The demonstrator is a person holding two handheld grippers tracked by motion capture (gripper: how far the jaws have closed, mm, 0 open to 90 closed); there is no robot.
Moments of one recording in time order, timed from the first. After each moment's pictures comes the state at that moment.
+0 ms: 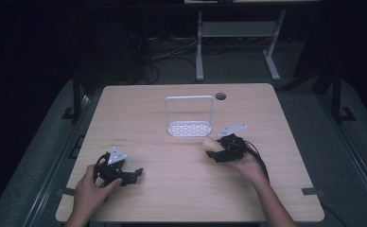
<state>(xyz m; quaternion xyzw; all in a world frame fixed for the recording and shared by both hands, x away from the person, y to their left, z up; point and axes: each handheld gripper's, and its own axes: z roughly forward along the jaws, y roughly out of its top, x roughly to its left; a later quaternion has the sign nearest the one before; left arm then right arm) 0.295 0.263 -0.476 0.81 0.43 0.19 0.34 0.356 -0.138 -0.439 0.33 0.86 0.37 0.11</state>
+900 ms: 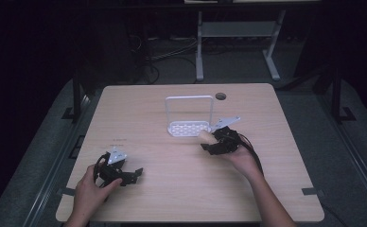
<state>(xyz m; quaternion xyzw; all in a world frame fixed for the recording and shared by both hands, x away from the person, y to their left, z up) 0.295 0.263 -0.476 0.81 0.43 0.19 0.34 0.377 -0.122 -0.432 0.33 0.86 0.37 0.12</state>
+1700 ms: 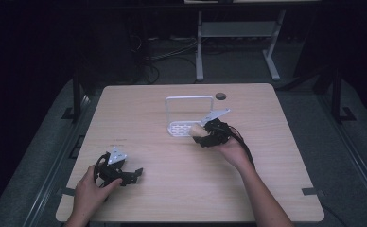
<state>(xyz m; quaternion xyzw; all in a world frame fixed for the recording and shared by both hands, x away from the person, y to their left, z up) 0.295 0.263 -0.475 0.81 0.43 0.19 0.34 0.401 -0.096 -0.424 0.32 0.86 0.37 0.13</state>
